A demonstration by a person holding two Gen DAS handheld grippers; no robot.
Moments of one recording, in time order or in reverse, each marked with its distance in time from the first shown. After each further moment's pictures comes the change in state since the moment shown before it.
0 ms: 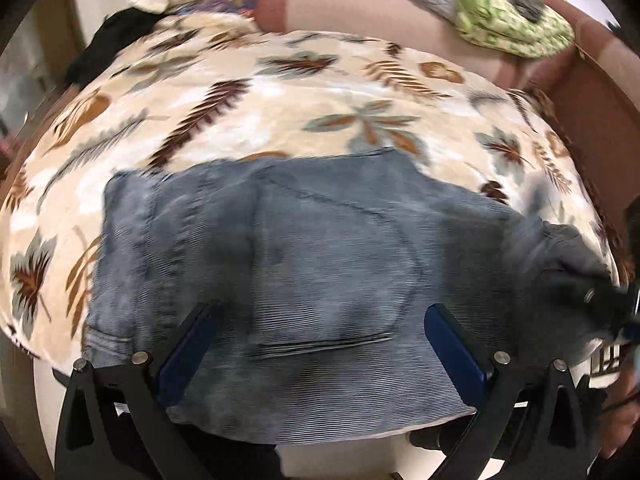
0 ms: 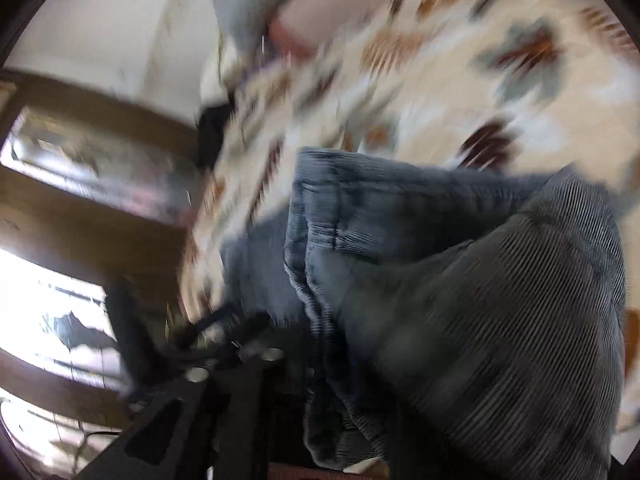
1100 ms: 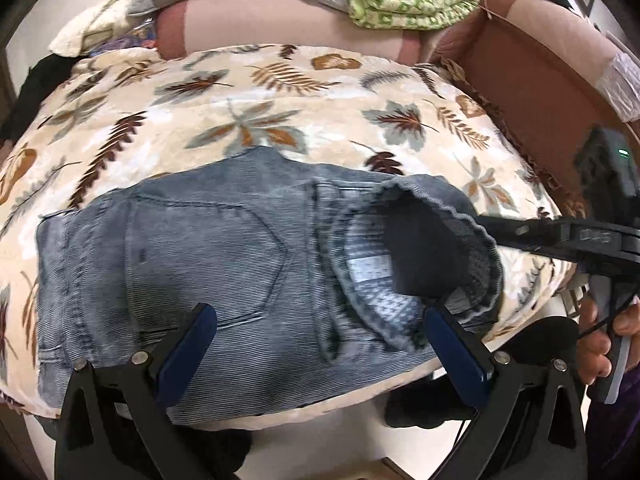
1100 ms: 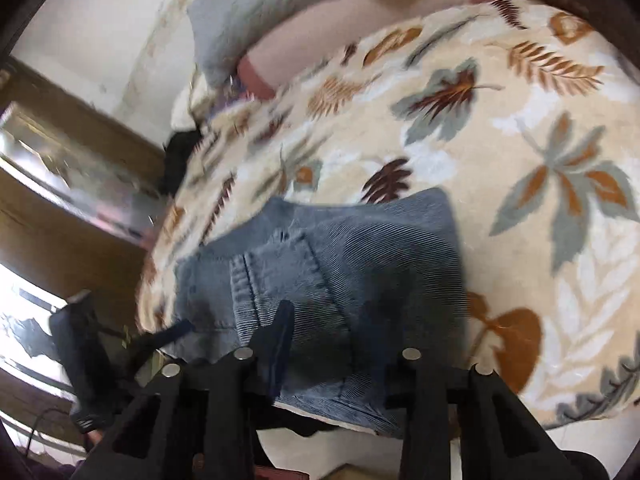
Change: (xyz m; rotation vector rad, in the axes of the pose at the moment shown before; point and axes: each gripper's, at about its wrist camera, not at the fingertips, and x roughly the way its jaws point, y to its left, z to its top) left arm -0.025 -0.068 -0.024 0.209 -0.028 -0.195; right arm -0.065 -0.040 -0.023 -0.011 -0.167 -0.173
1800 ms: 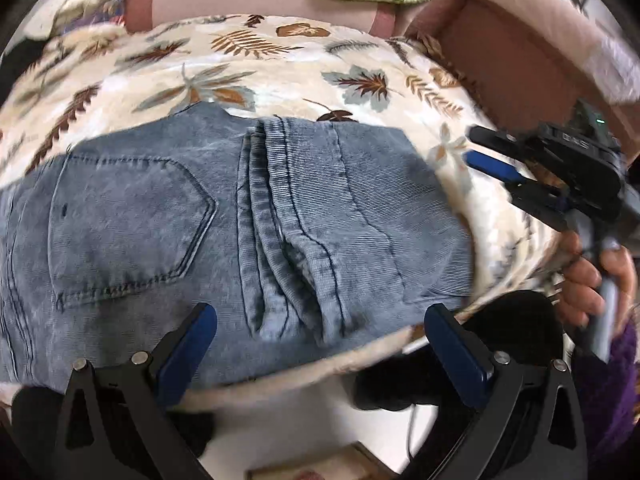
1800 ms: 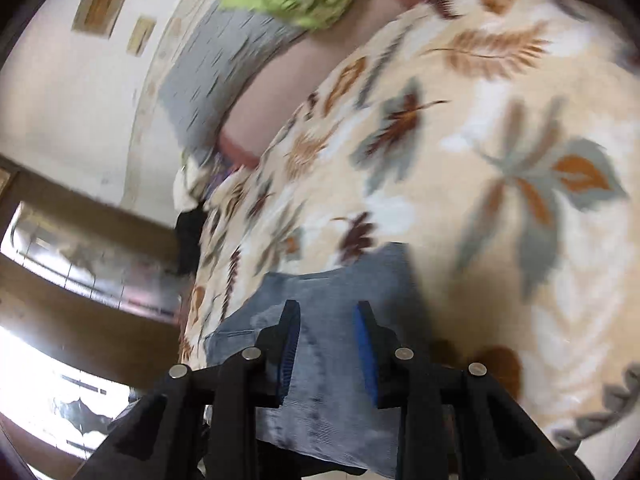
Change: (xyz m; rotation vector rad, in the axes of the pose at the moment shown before) left arm 0.033 -0.041 -0.016 0.031 0.086 -0.066; right arm -0.061 -0.101 0.002 0.263 -0.276 0.096
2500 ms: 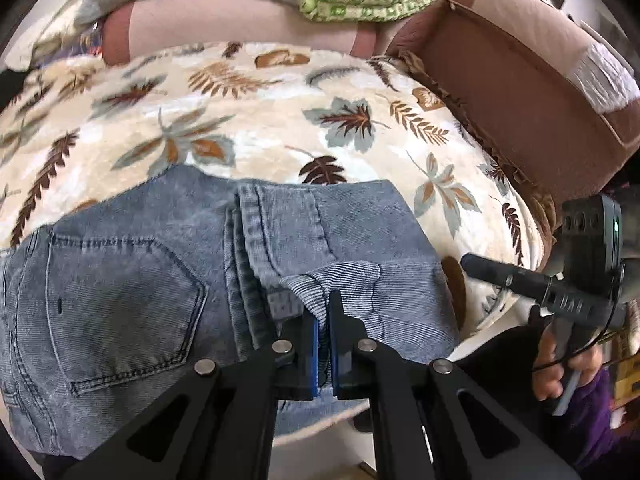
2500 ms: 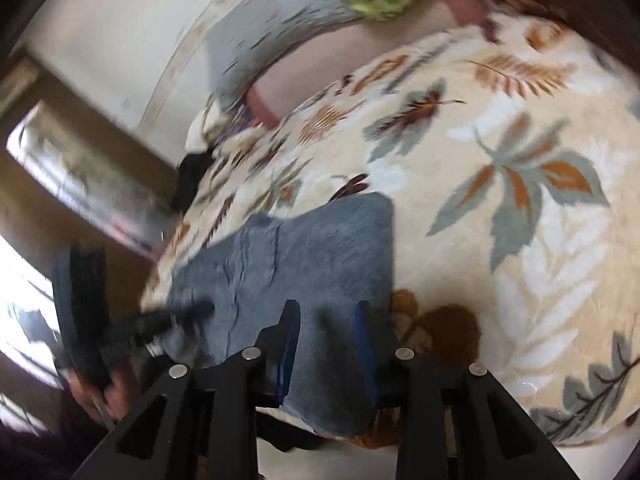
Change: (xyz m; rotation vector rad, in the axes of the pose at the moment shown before) left arm -0.010 0.002 0.042 0.033 -0.047 -0.090; right arm 0.000 0.019 -0.051 -0.390 0.099 -0.014
